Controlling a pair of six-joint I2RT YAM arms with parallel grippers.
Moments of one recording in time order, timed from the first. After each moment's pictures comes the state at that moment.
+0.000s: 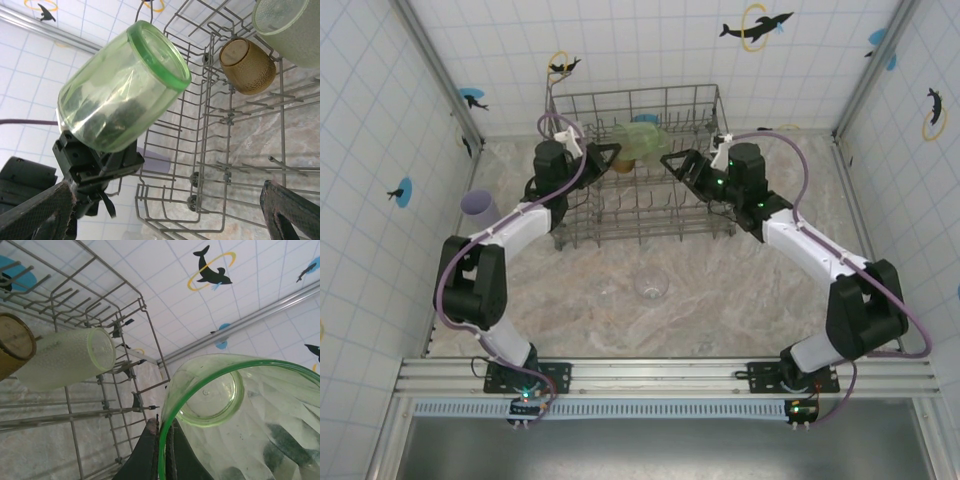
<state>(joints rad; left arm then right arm) -0.31 1.69 1.10 0.46 0.54 -0.94 0.46 1.51 1.09 0.15 -0.44 1.00</state>
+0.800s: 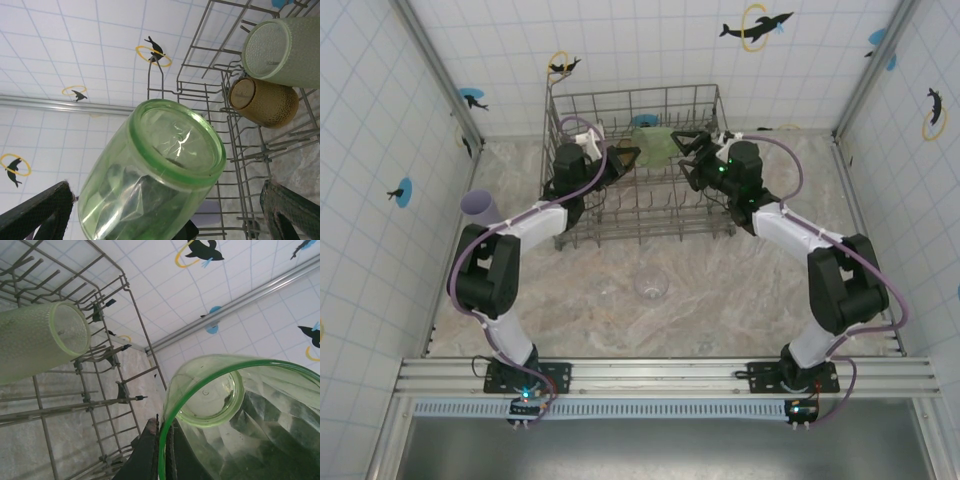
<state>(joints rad) -0.39 1.79 1.14 0.56 0.54 -0.96 0.42 1.66 1.09 0.47 -0.35 1.37</state>
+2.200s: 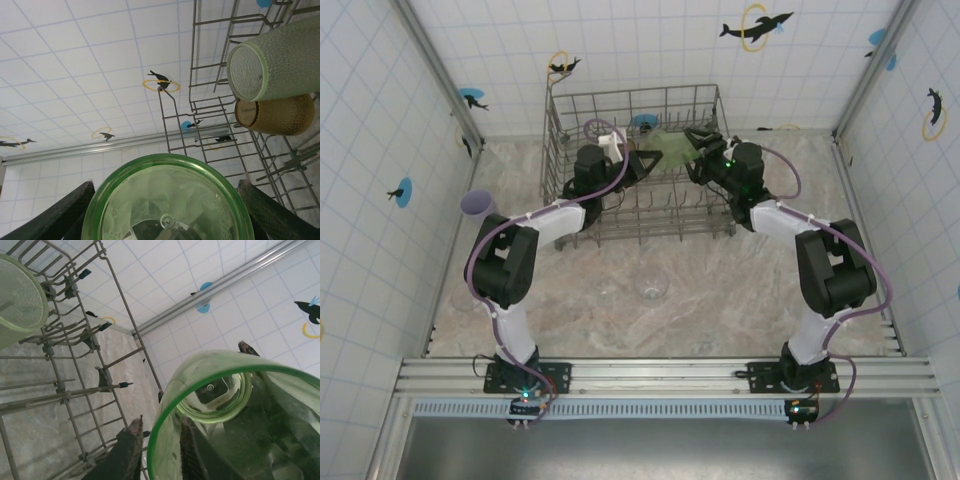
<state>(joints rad) -0.47 1.90 1.21 0.61 0.55 -0.96 0.37 1.77 1.09 0.63 -0.34 1.67</state>
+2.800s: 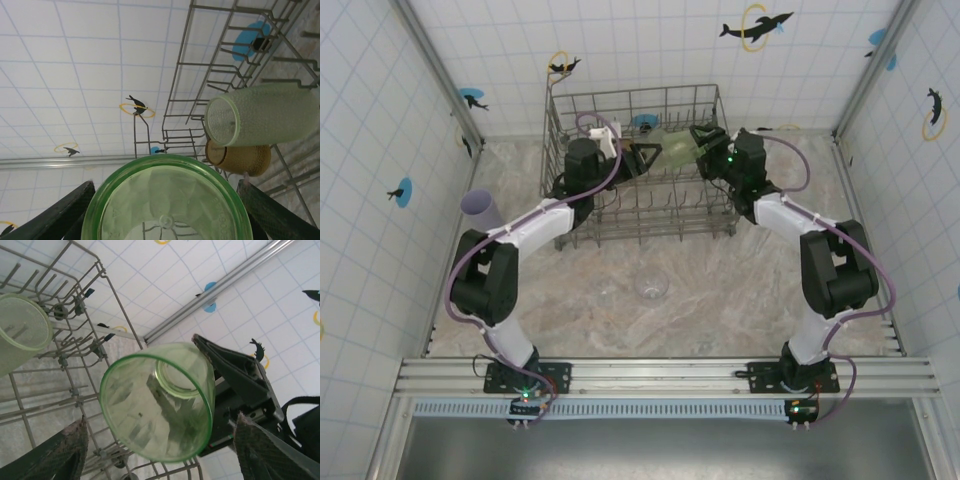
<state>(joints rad) -0.47 1.73 1.20 0.39 0.49 -0.80 0.35 1.76 1.17 0.45 -0.25 1.43</state>
